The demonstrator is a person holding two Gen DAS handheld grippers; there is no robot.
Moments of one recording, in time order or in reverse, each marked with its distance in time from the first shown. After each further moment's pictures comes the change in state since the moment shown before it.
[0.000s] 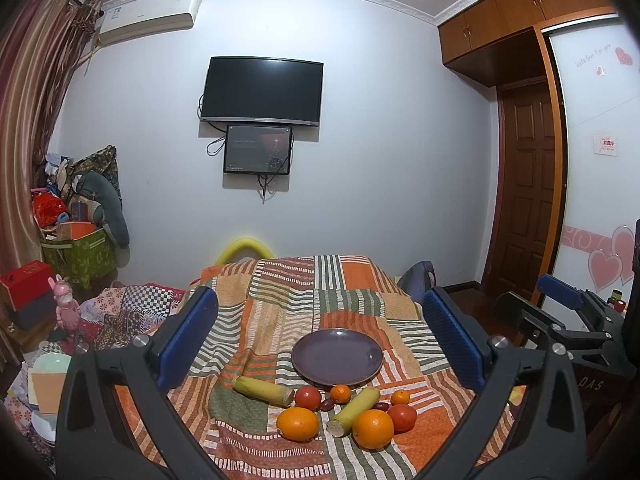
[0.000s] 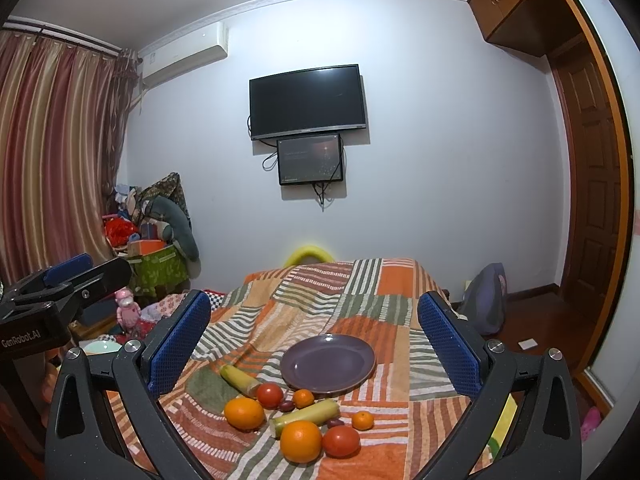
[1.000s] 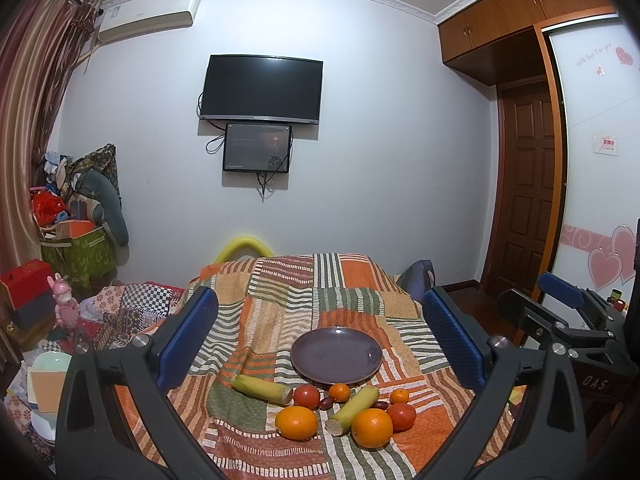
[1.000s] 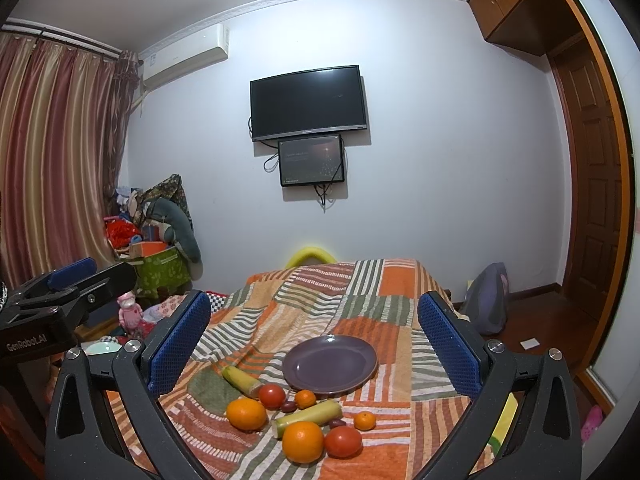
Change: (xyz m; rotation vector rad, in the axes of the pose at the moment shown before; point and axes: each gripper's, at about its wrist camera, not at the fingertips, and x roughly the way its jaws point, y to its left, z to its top) left arm 0.002 -0.001 -0.002 0.003 0.005 0.000; right arm -0.002 0.002 -0.001 0.004 -0.005 0.004
